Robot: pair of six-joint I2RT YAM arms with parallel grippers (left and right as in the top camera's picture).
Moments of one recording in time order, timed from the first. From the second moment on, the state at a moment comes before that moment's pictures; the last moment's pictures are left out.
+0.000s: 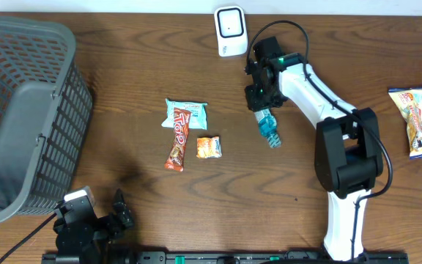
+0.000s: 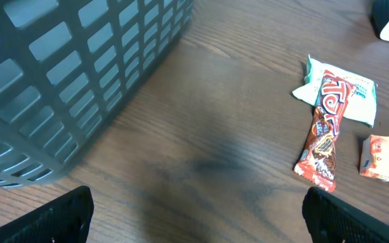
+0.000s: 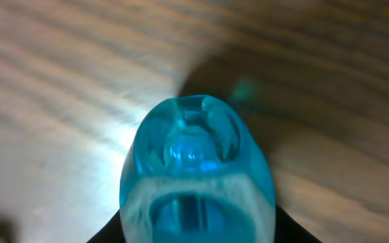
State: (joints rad) left arm -0.02 0.01 0.53 -1.11 -0.17 -0.27; right arm 0.33 2.18 1.69 -0.89 -0.14 0.03
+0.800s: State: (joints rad) left arm -0.02 0.01 0.53 -1.11 -0.17 -0.27; right arm 0.27 2.09 1.69 -0.89 -0.42 -0.09
